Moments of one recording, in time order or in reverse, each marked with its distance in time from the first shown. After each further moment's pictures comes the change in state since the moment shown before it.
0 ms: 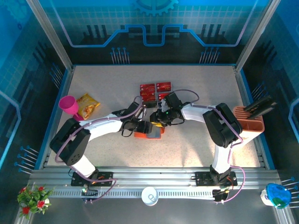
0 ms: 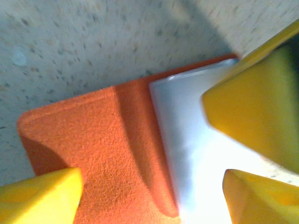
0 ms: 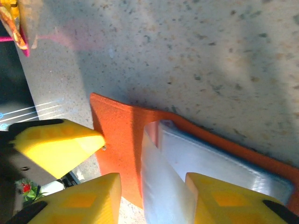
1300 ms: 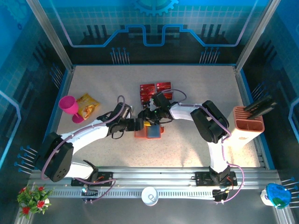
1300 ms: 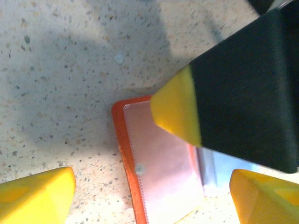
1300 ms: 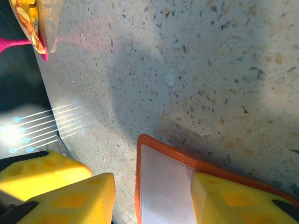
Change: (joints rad) left arm 0.093 -0.199 -0.154 0.016 -0.025 -0.096; right arm 0.102 0.159 0.151 0.109 -0.003 0.140
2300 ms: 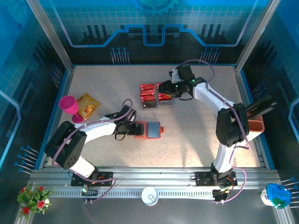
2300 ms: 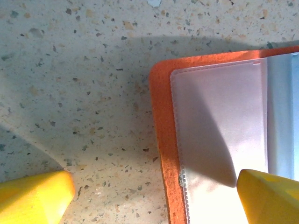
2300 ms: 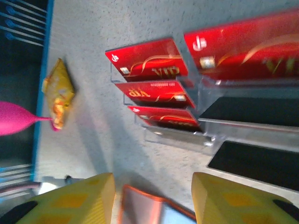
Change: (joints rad) left arm -0.016 0.172 0.030 -0.034 -0.037 0.032; right arm -0.283 -0.190 0.322 -0.467 0.194 -0.428
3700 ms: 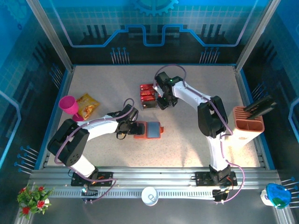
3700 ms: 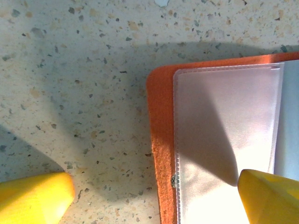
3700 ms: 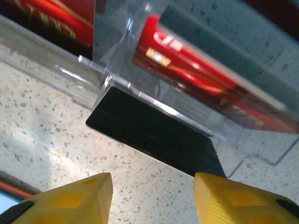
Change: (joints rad) left arm -0.012 0.044 0.043 -0.045 -0.025 -0.025; right arm 0.167 0.278 0.238 -0.402 0.558 -0.582
